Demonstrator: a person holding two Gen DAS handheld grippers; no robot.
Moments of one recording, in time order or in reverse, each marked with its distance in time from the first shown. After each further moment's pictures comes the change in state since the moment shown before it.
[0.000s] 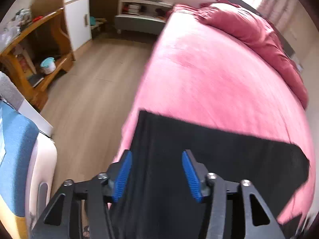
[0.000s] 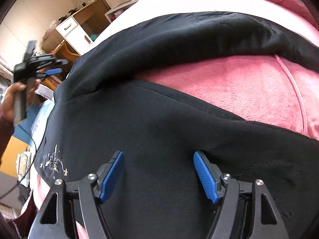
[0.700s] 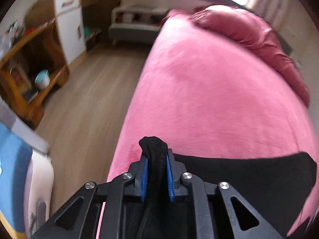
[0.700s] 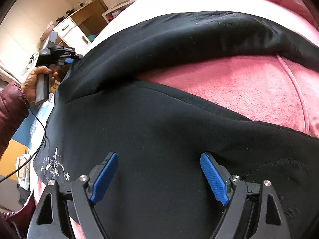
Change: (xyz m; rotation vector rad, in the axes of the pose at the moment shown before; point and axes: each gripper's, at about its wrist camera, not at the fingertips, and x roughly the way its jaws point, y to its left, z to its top) left arm 0.021 -0.026 0.020 0.084 -0.094 -0.011; right arm 0.000 0.006 0.003 -0.004 0.008 -0.017
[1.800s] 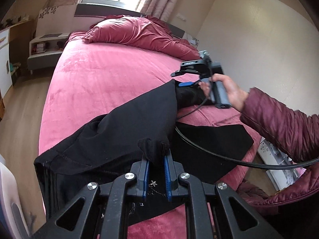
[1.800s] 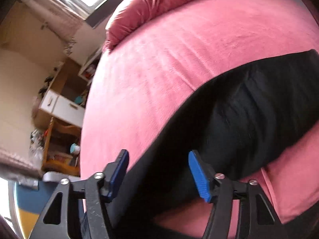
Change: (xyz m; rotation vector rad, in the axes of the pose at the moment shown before) left arm -0.244 -0.043 -0.228 0.360 -0.062 -0.584; right arm -0.030 -0.089 0.205 0.429 -0.163 0.051
